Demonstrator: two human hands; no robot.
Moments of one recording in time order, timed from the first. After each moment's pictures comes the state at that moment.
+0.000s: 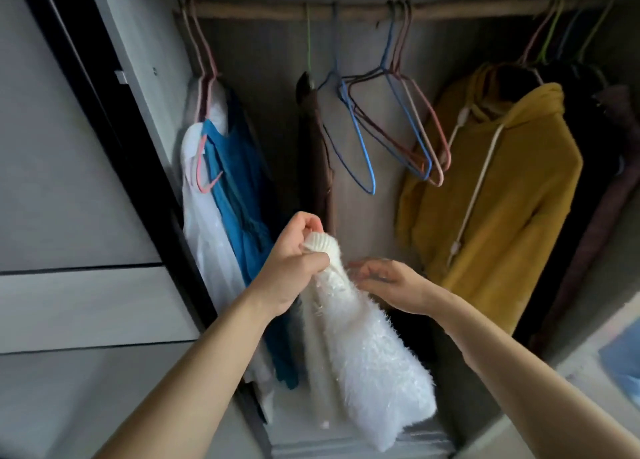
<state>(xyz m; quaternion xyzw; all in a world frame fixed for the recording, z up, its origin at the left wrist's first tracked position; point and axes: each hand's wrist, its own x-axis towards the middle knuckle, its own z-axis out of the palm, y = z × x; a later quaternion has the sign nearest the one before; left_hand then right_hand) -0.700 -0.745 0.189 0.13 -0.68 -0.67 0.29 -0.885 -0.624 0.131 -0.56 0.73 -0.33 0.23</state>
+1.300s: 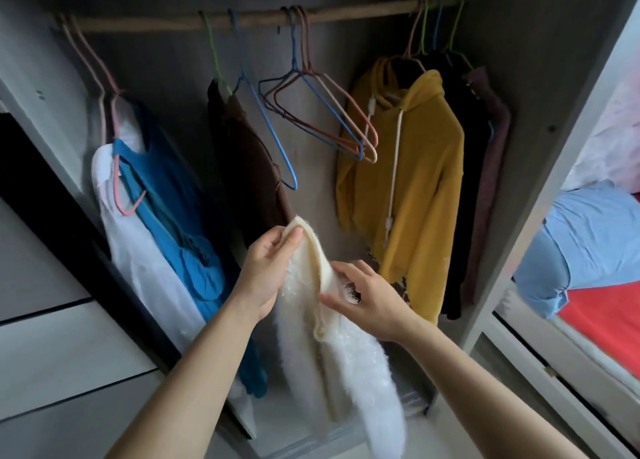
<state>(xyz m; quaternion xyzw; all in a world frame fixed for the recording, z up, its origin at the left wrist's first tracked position) -0.734 -0.718 0.169 0.13 -0.66 -0.70 0.24 -0.837 -0.546 0.116 -0.46 0.81 -0.36 0.10</state>
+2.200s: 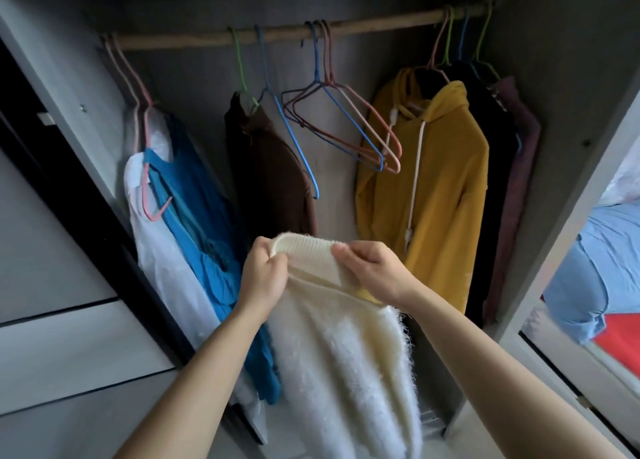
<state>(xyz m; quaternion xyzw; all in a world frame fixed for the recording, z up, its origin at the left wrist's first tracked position) -0.731 -0.742 0.164 0.32 -0.75 -0.49 0.32 -0.848 -0.580 0.179 -0.42 0.76 -0.48 0.14</state>
